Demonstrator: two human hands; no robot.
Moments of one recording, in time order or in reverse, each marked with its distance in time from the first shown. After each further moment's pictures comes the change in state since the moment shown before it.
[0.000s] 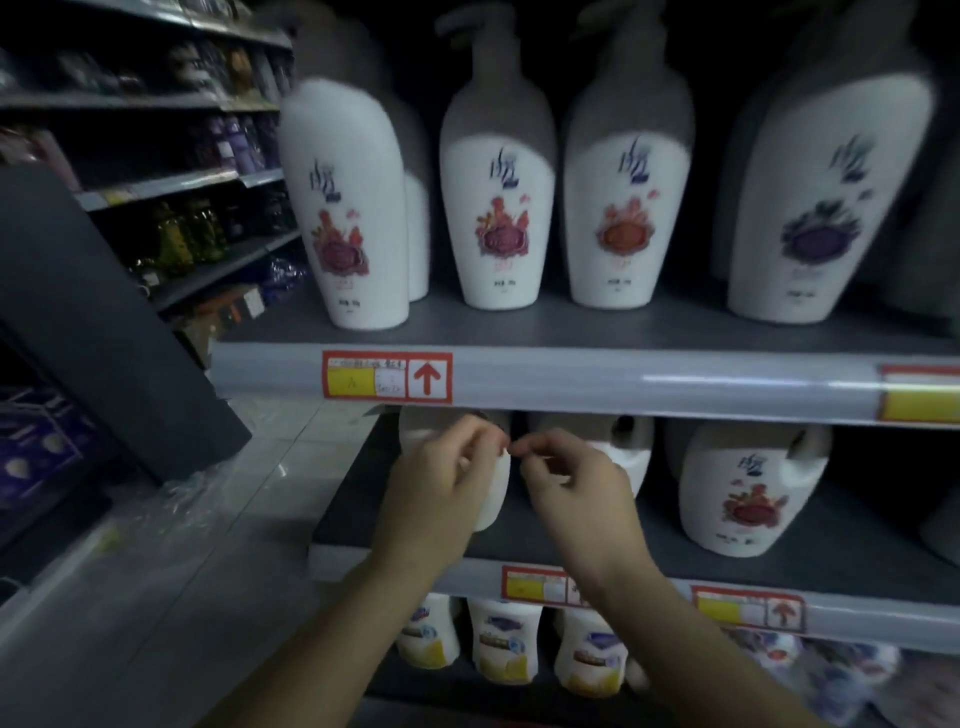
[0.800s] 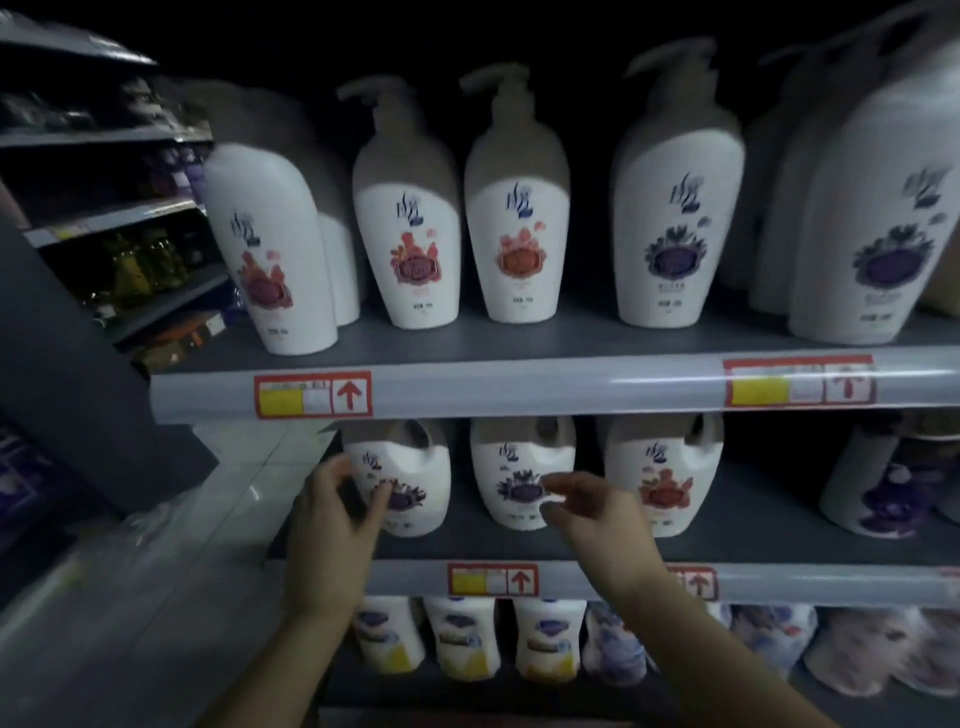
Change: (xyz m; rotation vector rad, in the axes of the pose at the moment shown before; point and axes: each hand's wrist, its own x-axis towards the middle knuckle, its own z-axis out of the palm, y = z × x) left_hand -0.023 -0.046 0.009 0.131 0.203 -0.251; right_hand -0.015 0.057 -0.072 0.080 -0.028 0.236
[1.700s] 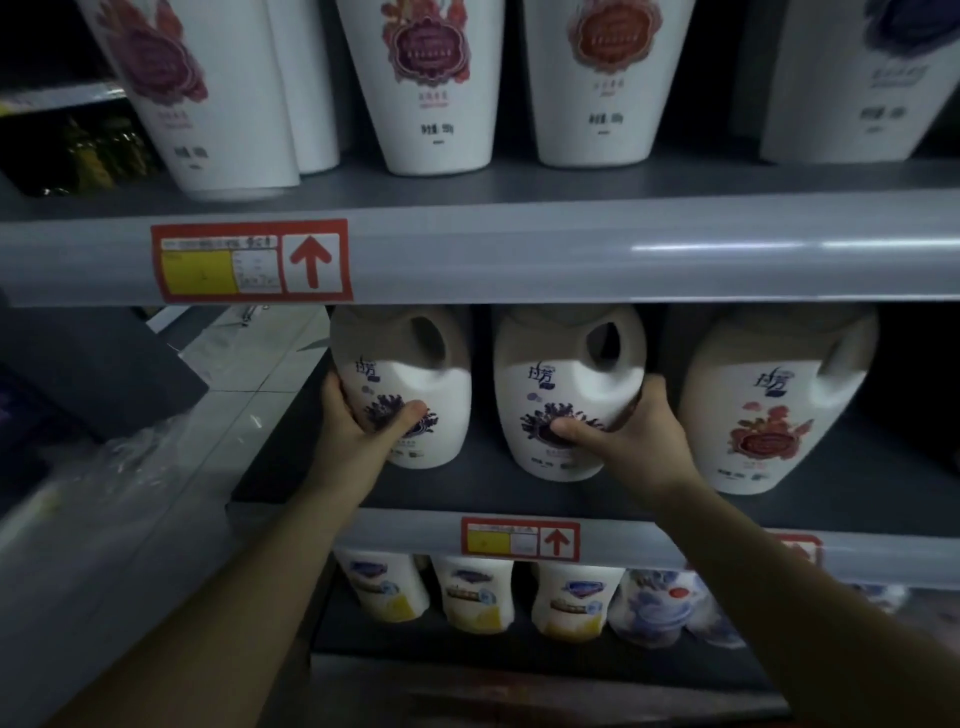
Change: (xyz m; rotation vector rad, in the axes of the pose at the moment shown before) left_hand 0.060 -0.070 0.075 -0.532 -0.223 -0.309; right_hand 0.101 0.064 0.034 -0.006 0.107 -0.069
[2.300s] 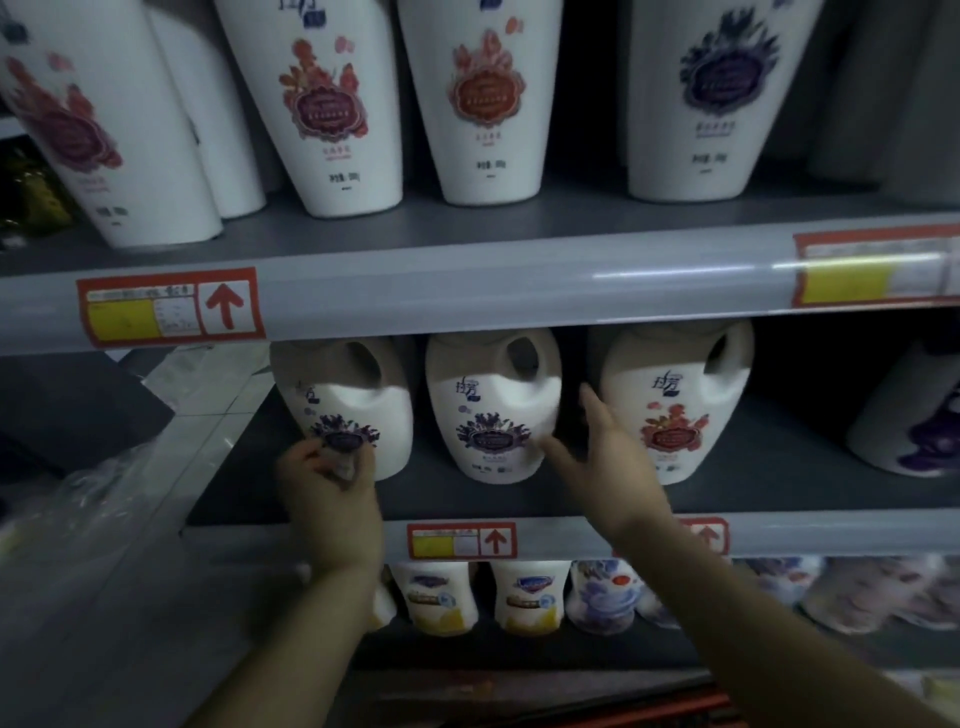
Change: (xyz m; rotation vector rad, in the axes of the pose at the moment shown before) left_hand -0.067 0.014 0.052 0.138 0.398 0.068; right_hand -0.026 0.003 -0.037 -0.438 -0.038 -0.081
